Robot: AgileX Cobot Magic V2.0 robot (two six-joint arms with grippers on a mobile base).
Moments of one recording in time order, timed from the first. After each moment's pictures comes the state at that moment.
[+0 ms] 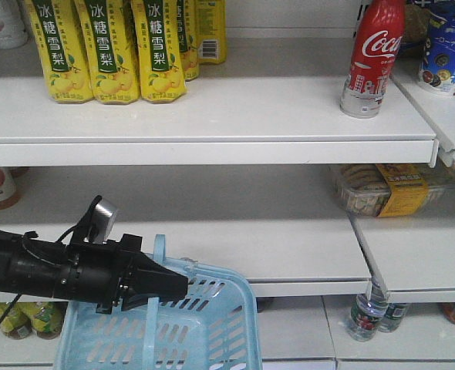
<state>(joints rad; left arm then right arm) -0.15 1.70 -0.73 -1.55 1.15 0.92 0.00 -0.01 0.03 -0.05 0.14 0.04</state>
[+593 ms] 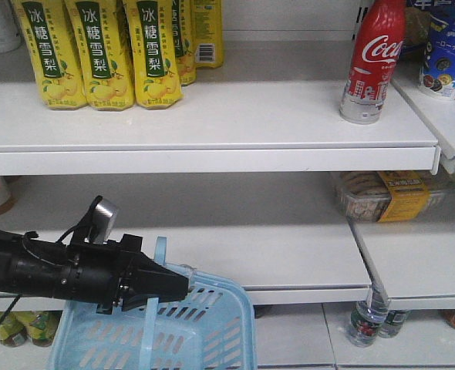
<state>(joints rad) -0.15 1.70 -0.73 -1.55 1.15 0.92 0.00 -0.01 0.03 -0.05 0.14 0.04</state>
